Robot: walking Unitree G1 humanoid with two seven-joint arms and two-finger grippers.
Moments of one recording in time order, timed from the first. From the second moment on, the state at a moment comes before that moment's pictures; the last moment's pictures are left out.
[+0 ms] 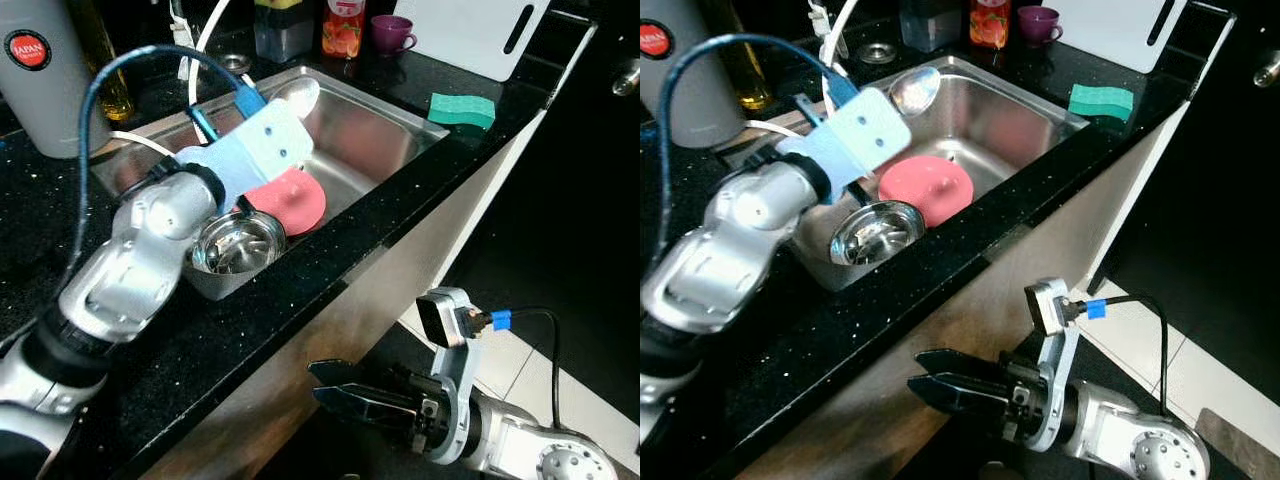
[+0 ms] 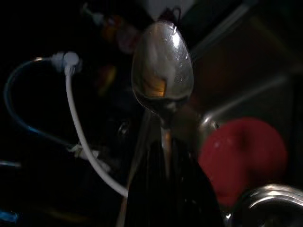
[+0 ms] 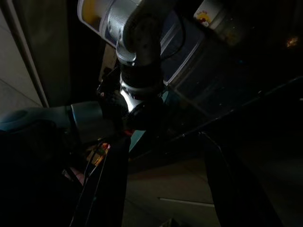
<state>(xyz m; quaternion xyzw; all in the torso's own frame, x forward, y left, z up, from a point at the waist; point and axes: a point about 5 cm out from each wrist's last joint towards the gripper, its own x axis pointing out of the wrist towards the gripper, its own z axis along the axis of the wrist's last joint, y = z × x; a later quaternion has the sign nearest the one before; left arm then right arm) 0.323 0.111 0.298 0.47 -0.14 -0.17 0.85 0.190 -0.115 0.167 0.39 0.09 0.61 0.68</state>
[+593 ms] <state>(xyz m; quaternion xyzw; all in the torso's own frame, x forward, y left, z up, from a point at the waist) 0.355 0.113 0.255 0.64 -0.06 -0.30 0.71 0.188 -0.114 0.166 0.39 0.10 0.60 0.69</state>
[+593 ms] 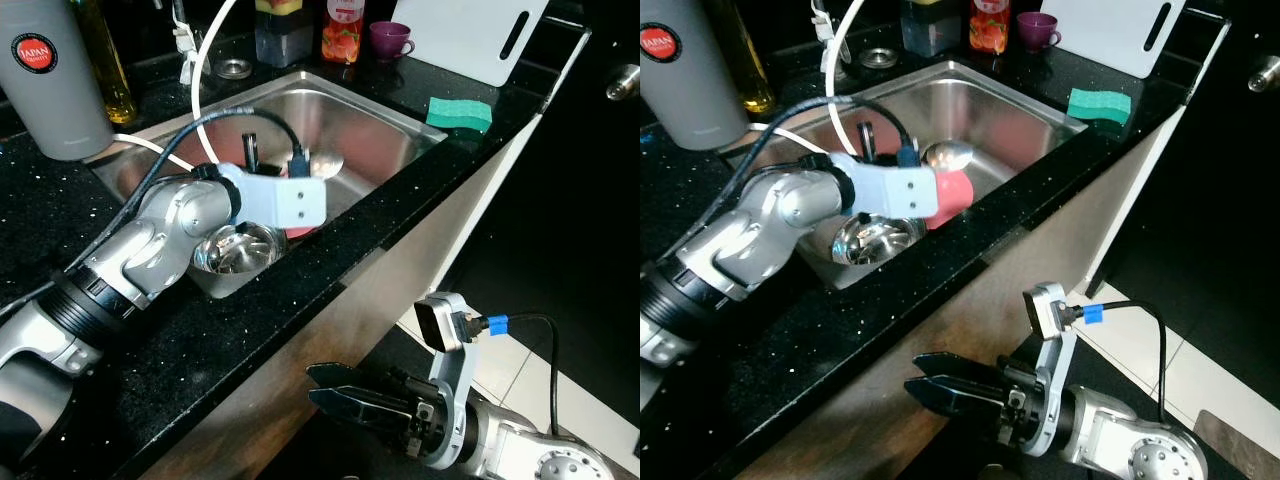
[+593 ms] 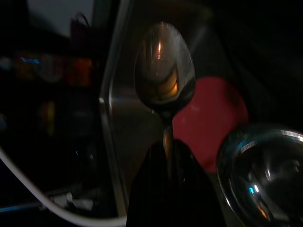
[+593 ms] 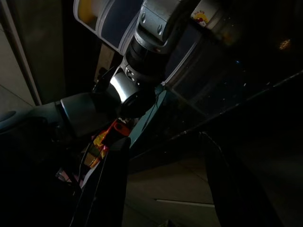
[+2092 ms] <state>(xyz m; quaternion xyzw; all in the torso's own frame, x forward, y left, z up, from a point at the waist) 0.352 0.155 0.310 0.35 -0.11 -0.15 0.92 0.187 -0.109 0.166 0.38 0.09 0.60 0.69</state>
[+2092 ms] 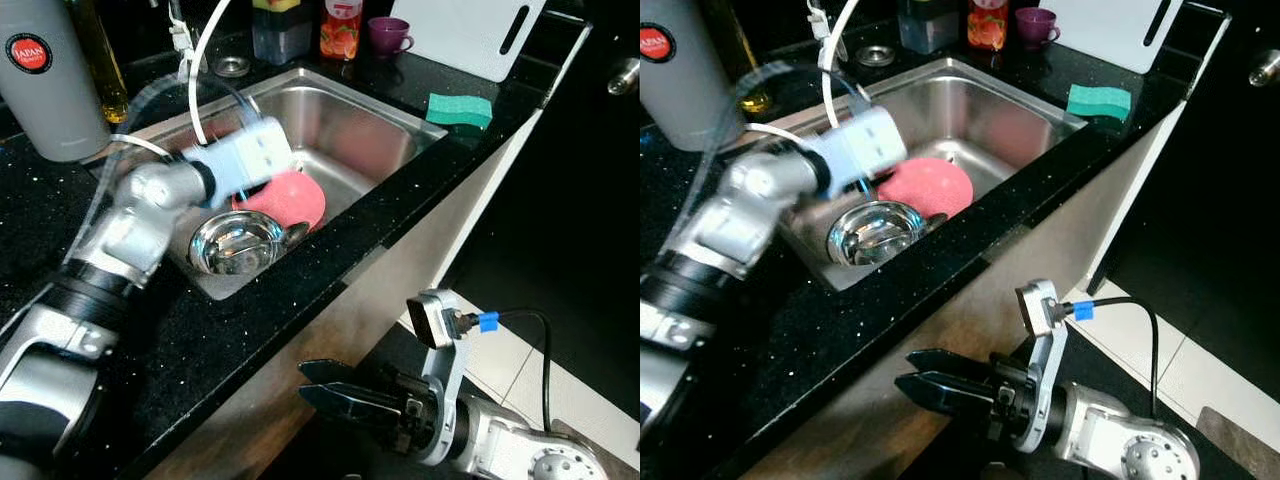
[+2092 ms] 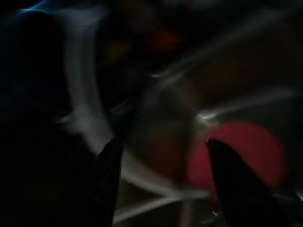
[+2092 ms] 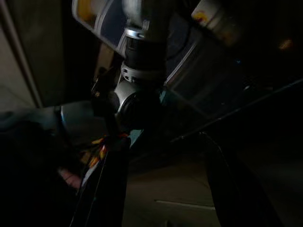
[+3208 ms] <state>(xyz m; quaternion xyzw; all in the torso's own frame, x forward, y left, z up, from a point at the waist) 0.253 0.179 0.287 0.24 -0.06 0.09 0.97 0.180 -0.109 0.166 0.38 0.10 0.67 0.63</state>
